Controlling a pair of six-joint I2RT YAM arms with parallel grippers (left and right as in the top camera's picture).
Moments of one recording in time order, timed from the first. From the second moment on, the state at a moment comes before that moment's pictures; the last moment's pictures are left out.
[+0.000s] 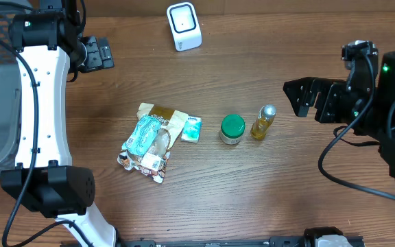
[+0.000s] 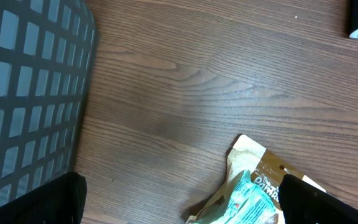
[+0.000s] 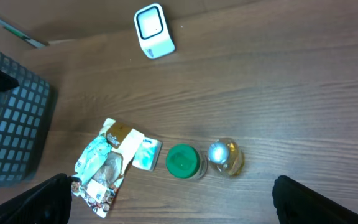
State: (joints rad) left arm 0.05 1.92 2.11 -1.39 -0.11 -0.21; right arm 0.07 1.21 1.68 -1.24 -0.31 0.22
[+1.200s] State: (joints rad) left arm 0.05 1.92 2.11 -1.39 -0.11 -0.21; right arm 0.11 1.49 1.69 -1.41 -0.21 0.25
